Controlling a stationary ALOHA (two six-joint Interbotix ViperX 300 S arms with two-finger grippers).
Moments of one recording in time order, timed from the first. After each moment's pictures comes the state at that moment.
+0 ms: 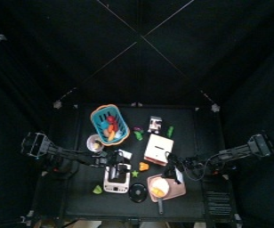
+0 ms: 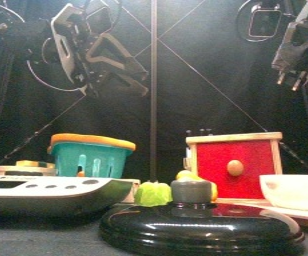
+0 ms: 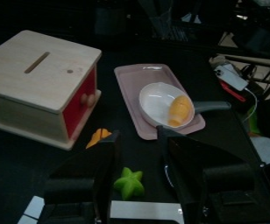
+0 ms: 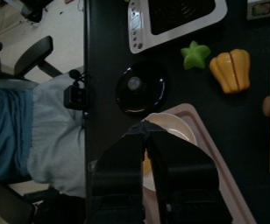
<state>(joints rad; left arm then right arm) -0.13 -0.15 0.87 -0.16 -0.44 0.00 0.20 -0.60 1.00 0.53 0.18 0.04</state>
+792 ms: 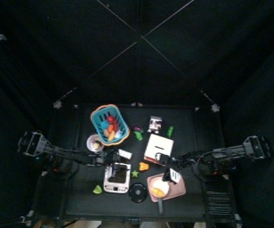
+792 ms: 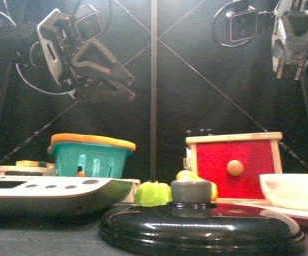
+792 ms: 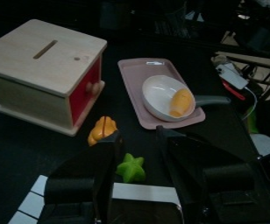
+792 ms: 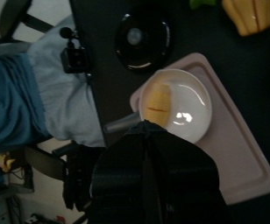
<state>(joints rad) -0.13 -0.19 0.93 -0.19 -0.45 0.00 0.08 -0.48 0.78 0.49 0.66 0.21</state>
